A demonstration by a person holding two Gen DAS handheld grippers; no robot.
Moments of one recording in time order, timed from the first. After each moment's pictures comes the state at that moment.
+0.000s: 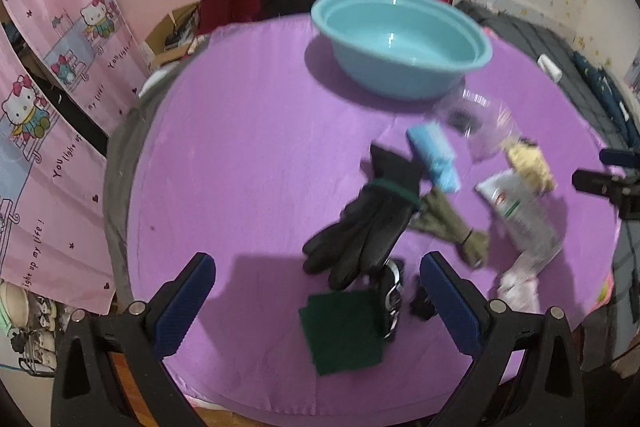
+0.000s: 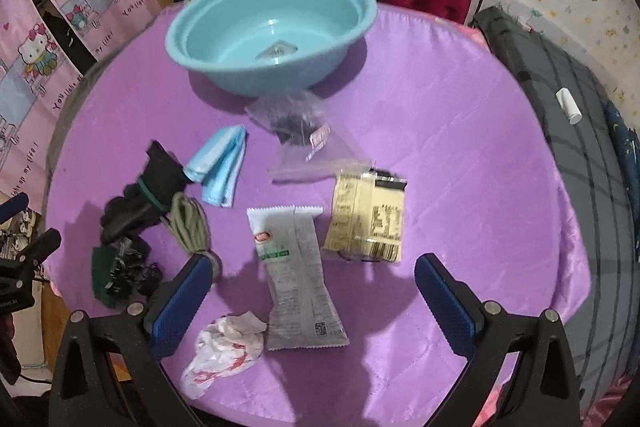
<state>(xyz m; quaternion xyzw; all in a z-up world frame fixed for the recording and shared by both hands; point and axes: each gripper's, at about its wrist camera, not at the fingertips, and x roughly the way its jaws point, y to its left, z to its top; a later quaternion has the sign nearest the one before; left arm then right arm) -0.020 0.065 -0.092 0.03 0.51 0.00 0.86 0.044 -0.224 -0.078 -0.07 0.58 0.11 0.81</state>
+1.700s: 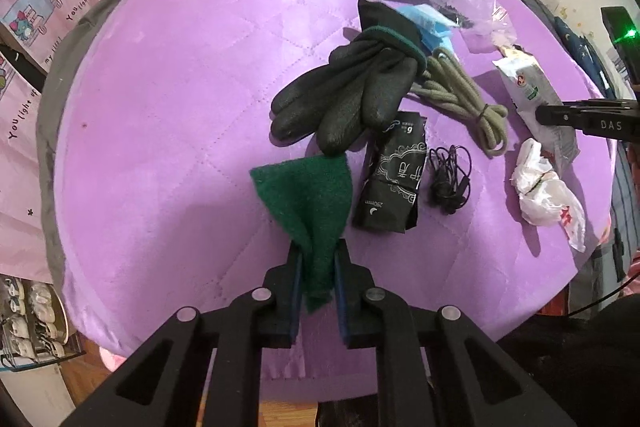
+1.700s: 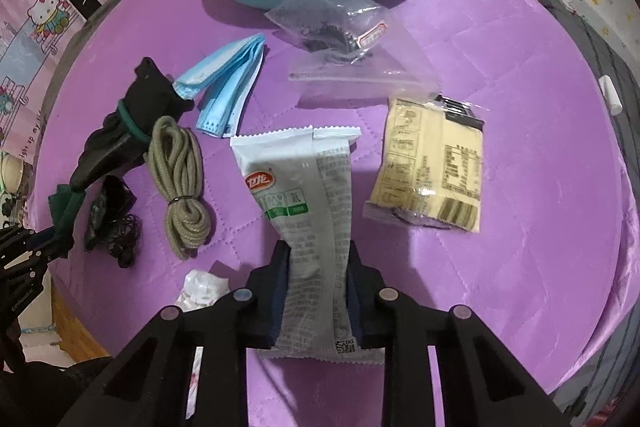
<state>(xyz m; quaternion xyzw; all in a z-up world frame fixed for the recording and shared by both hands) -0.086 0.091 -0.189 0.00 0.60 -0.07 0.80 0.037 -0.195 -0.176 -0.08 0.62 0.16 0.76</state>
